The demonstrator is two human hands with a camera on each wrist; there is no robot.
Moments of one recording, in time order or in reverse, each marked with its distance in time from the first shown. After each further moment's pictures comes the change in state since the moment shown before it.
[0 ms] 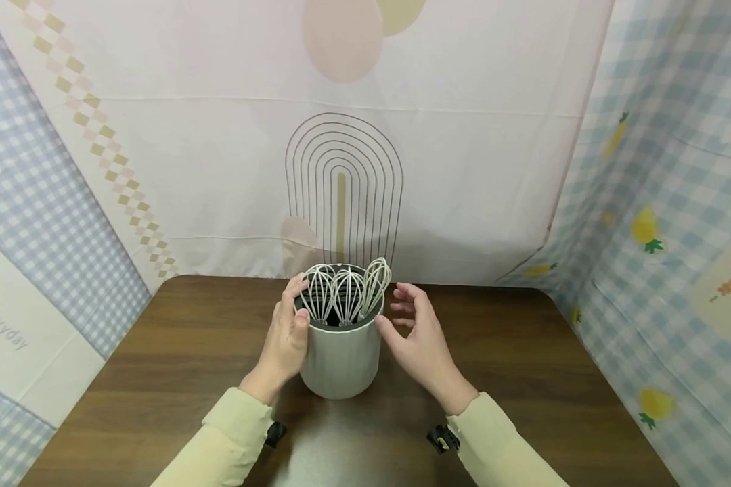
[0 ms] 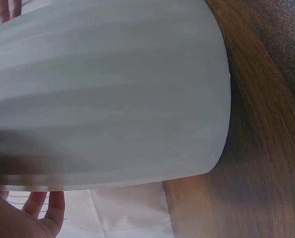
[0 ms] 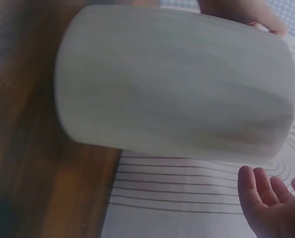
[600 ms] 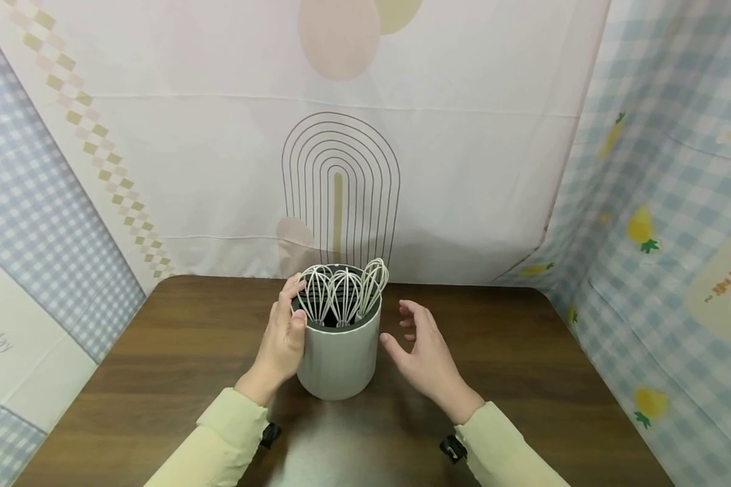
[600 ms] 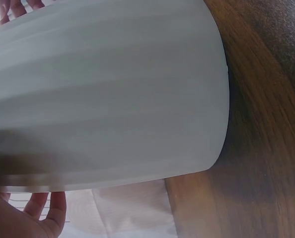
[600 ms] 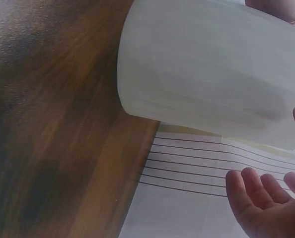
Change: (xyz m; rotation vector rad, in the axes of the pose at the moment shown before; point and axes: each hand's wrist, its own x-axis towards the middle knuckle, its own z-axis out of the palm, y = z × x) left_hand 0.000 0.003 -0.002 0.002 -0.025 -0.022; right_hand -0.016 0.039 -0.006 -0.214 -0.039 0.006
